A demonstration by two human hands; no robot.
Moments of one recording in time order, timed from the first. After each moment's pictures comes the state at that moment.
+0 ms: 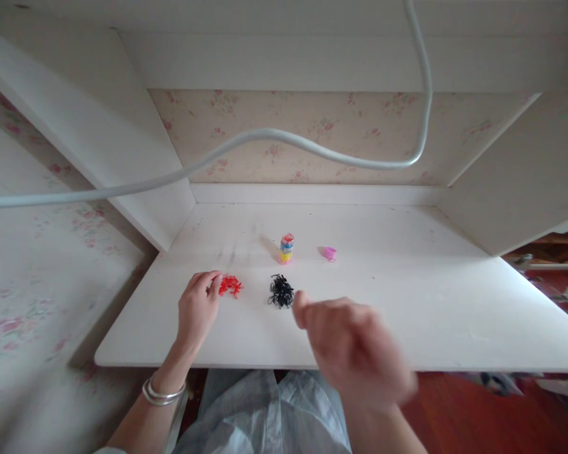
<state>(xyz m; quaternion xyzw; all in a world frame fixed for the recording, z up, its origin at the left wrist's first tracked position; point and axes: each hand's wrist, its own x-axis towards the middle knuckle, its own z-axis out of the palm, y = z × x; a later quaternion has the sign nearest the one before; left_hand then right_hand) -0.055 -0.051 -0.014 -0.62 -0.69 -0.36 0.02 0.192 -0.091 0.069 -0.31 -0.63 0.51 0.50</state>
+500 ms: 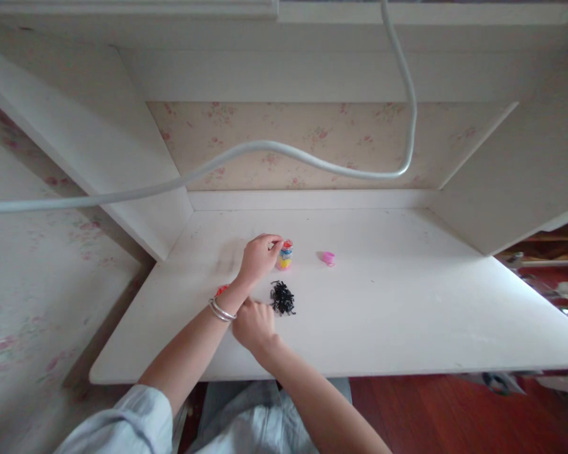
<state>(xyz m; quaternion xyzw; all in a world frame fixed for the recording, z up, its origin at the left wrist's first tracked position) 0.041 0.066 0.027 -0.72 -0.56 -0.39 -0.12 0.075 -0.040 -0.039 -0.54 -0.82 0.18 0.08</state>
